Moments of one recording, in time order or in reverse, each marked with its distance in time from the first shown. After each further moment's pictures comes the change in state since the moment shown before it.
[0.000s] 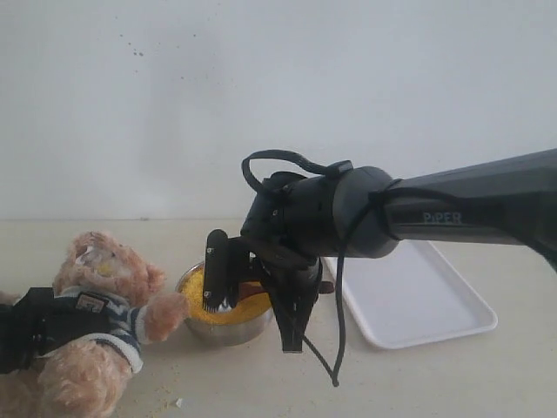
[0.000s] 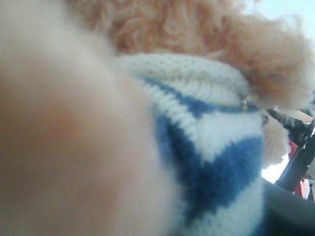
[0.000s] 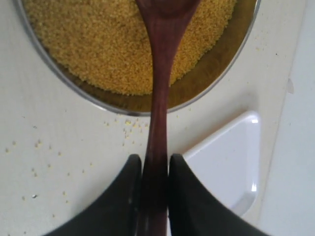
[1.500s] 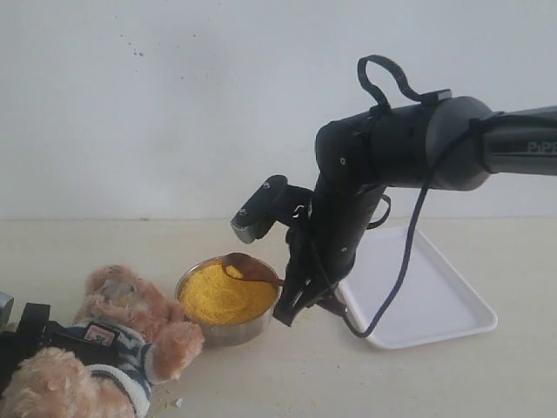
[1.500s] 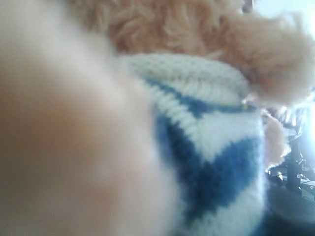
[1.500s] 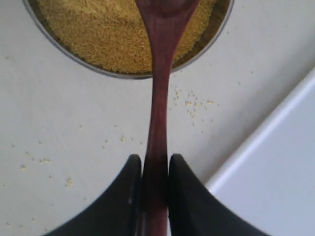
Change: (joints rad) left arm 0.000 0.000 0.018 0.233 0.123 -0.265; right arm -0.168 -0.113 0.000 0.651 0.074 -0.111
